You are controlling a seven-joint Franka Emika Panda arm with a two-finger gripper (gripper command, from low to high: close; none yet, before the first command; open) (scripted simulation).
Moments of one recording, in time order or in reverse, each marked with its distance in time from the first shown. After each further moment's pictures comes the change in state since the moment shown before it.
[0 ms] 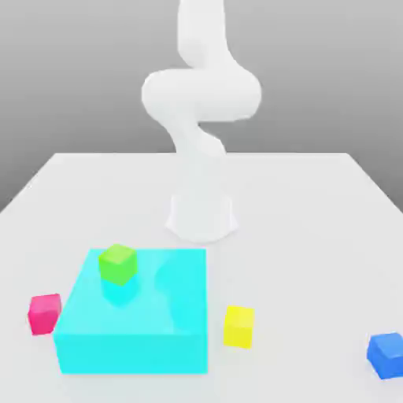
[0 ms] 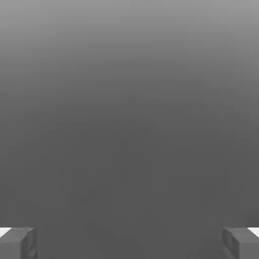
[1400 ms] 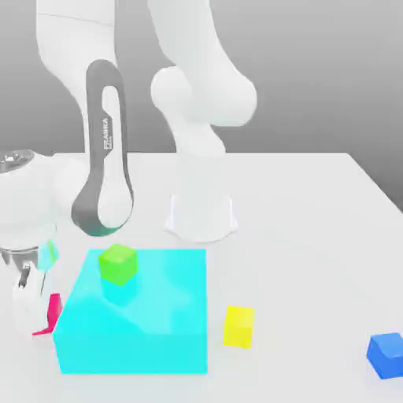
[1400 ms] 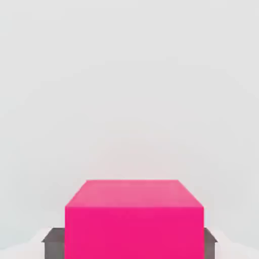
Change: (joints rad) arm -0.595 1.087 -0.042 -0.254 0.083 0.607 0.542
